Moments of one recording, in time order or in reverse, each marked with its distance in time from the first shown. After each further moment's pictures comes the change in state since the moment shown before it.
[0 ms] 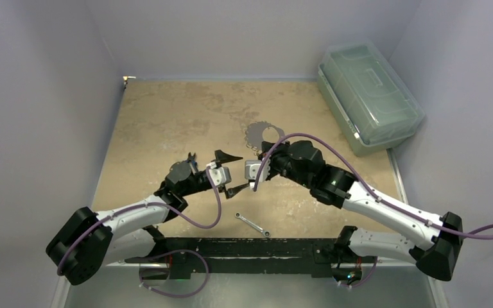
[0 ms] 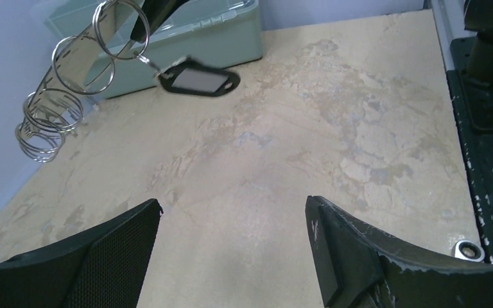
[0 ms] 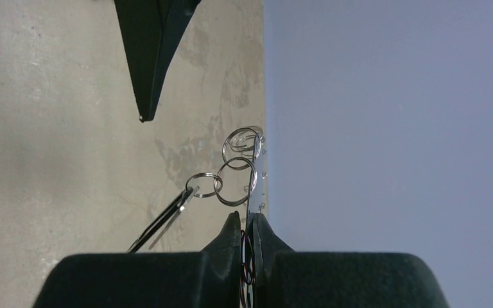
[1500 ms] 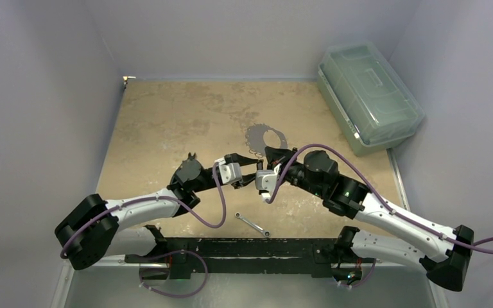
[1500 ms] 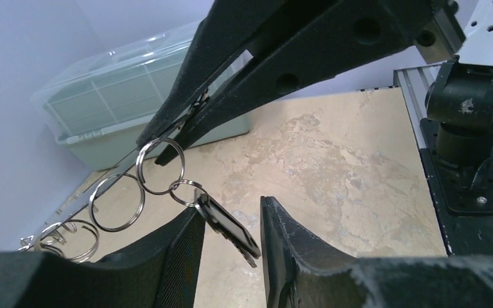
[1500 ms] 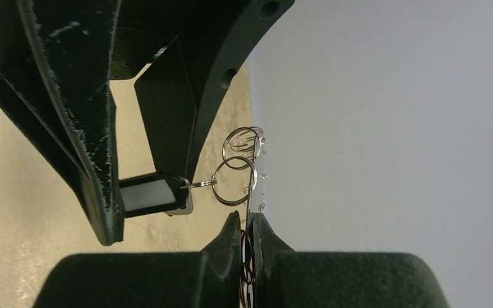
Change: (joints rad) left arm -0.154 0.113 0.135 0.162 -0.068 -0.094; right arm 0.020 -0.152 -0.105 0.065 -0.062 0.007
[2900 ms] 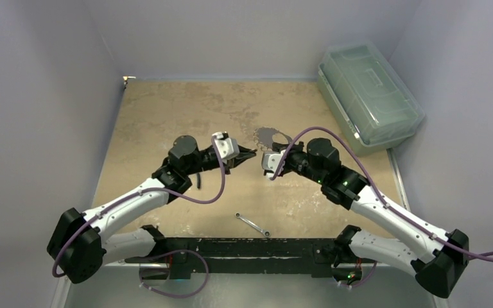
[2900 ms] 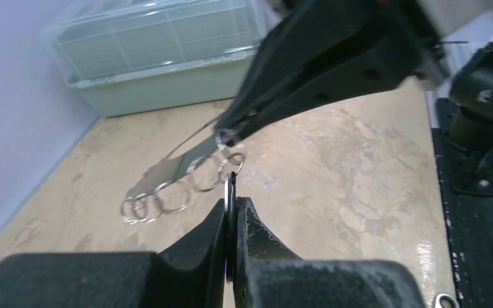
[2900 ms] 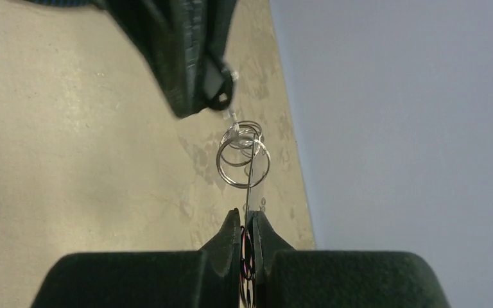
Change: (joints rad) left arm 0.172 -0.105 0.218 -0.501 0.089 -0.008; right arm -0.203 0.042 -0.005 -0.016 -0.146 0.147
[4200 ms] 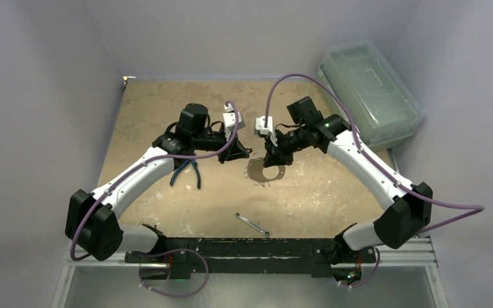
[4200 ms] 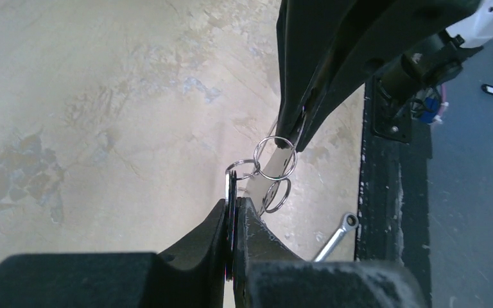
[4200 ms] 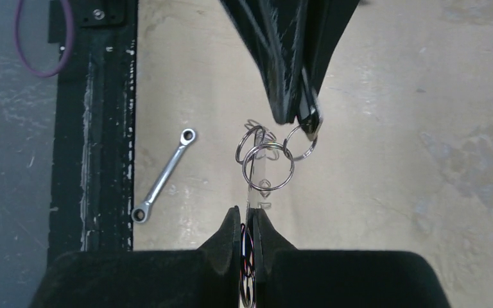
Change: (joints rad) left arm 0.136 0.220 0.353 -0.633 0.211 -0.032; right arm -0.202 0.502 0.594 -0.779 -0.625 0.268
